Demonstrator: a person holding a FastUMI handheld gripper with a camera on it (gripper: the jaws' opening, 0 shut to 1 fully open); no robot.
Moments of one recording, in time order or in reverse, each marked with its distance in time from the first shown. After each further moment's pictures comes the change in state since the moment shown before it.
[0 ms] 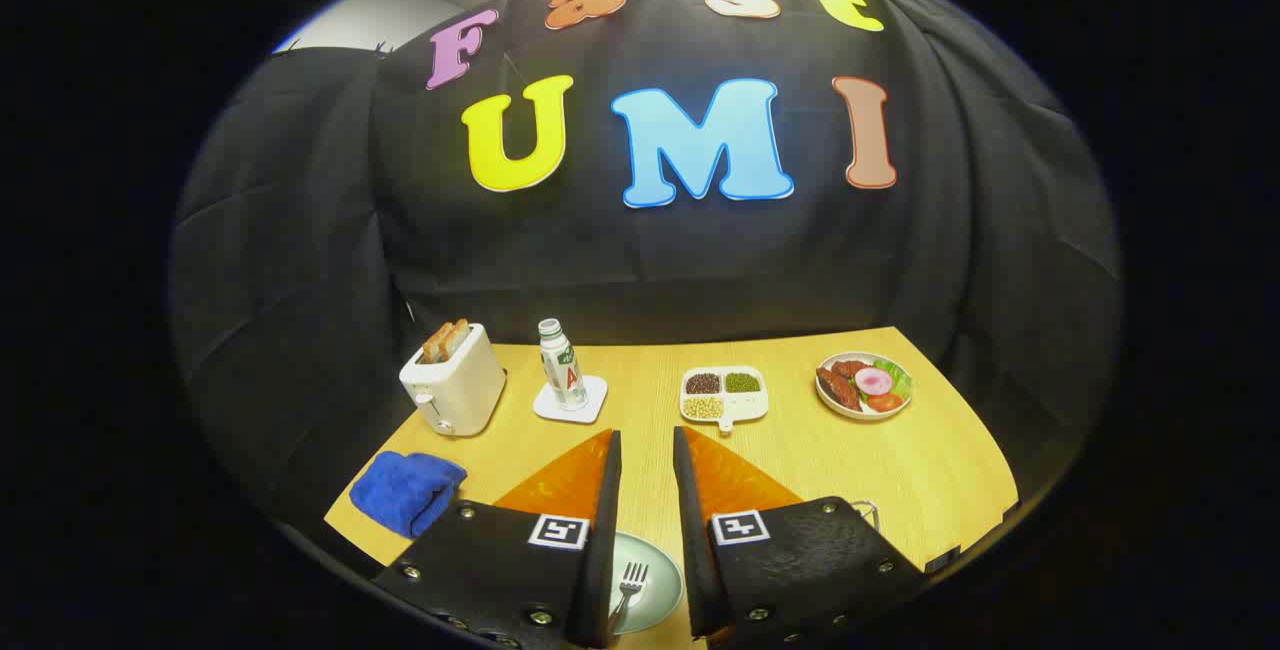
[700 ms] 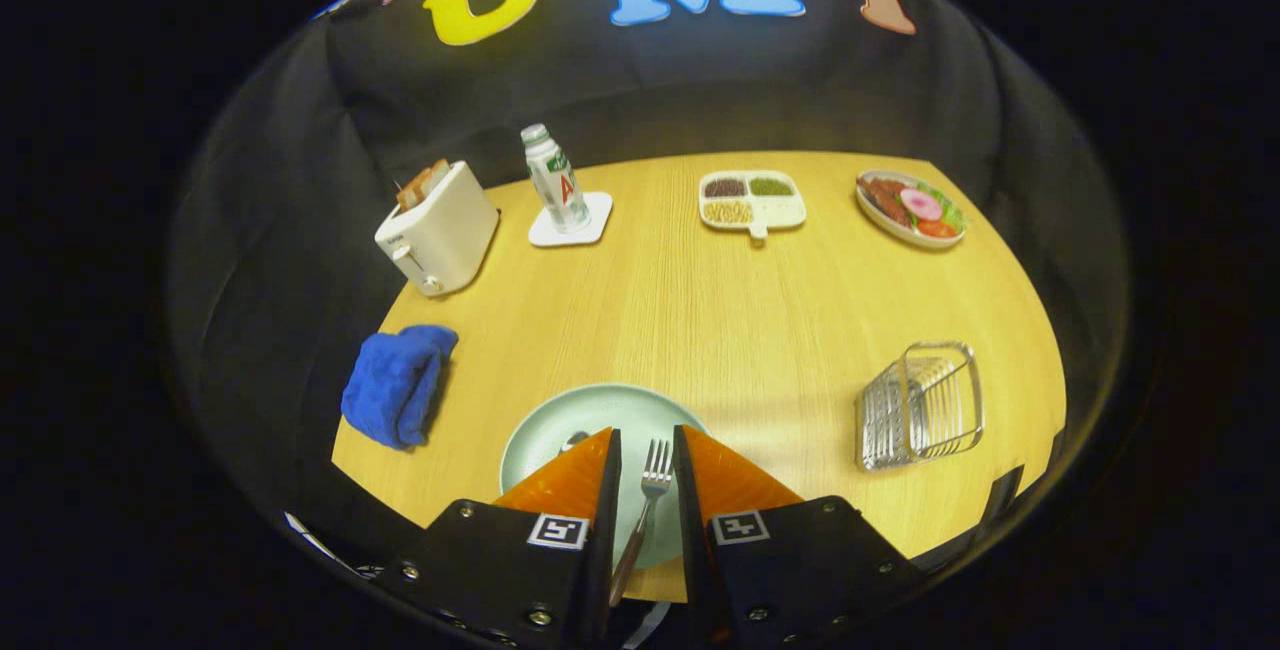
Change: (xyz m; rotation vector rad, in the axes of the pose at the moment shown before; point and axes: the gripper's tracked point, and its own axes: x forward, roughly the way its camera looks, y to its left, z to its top) arm 0.023 0.020 -0.175 0.105 0.537 0.060
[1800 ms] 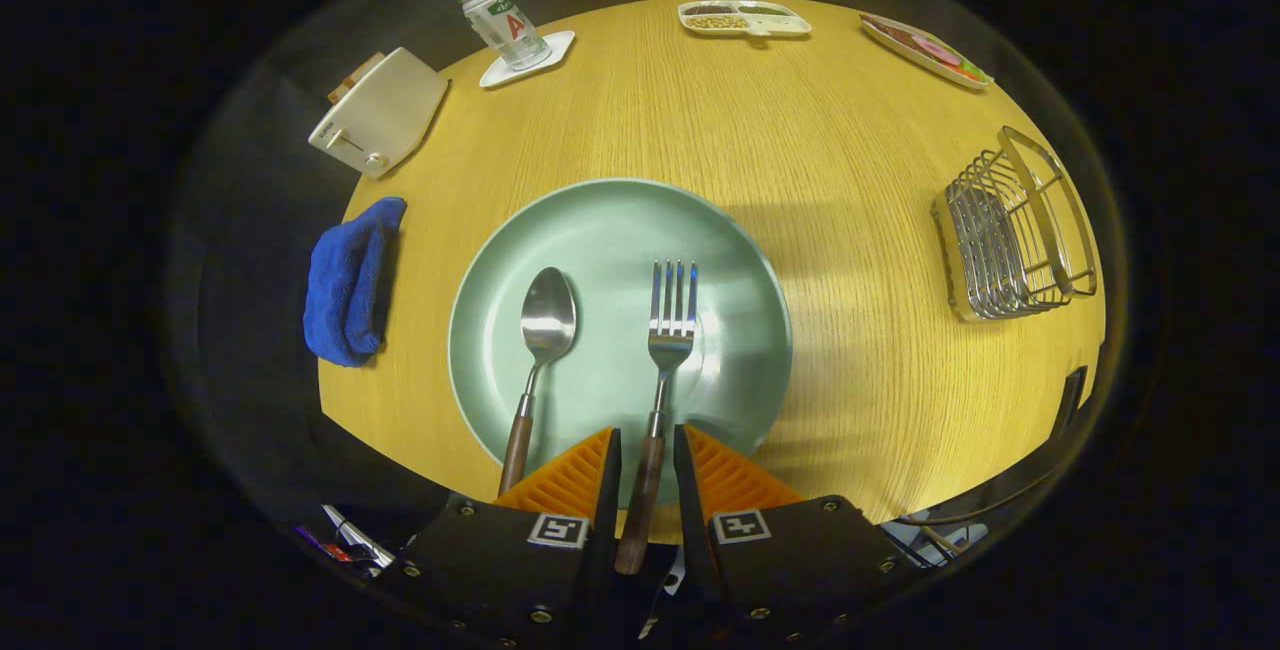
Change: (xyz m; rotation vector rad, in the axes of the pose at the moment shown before) arm 0.044 0.005 -0.106 0.102 0.382 -0.002
